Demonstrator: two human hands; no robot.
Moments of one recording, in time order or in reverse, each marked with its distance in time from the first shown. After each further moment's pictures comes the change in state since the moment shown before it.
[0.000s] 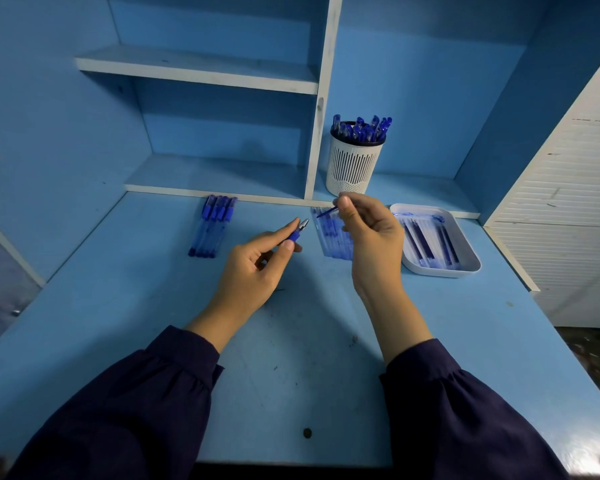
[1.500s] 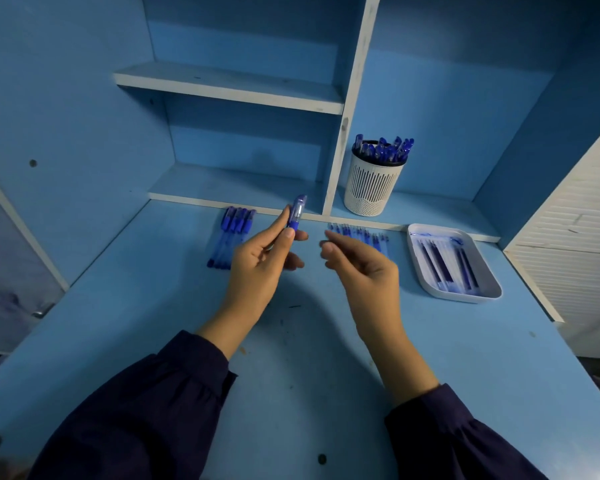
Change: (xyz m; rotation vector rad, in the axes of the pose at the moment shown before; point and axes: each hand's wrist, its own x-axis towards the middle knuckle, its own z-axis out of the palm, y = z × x) left_hand 0.016 0.011 -0.007 -0.232 0.175 -0.077; right_hand -0.034 0.003 0.013 -0.141 -0.172 0.060
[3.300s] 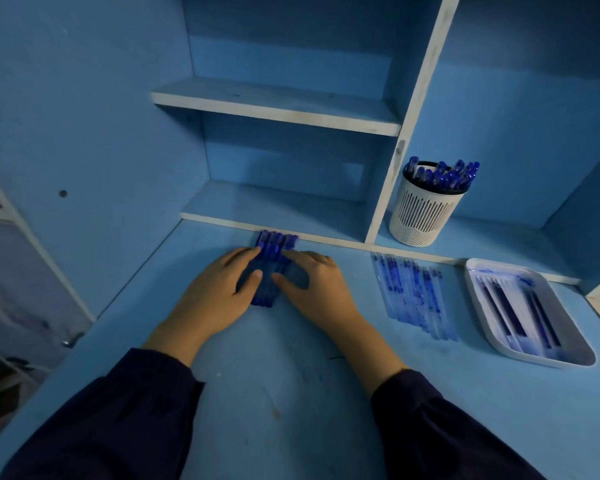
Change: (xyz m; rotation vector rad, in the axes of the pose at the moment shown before) left_hand 0.051 -0.037 -0.117 1.067 -0.178 -0.098; right_hand 0.074 0.075 0.088 -0.825 -0.399 -0.196
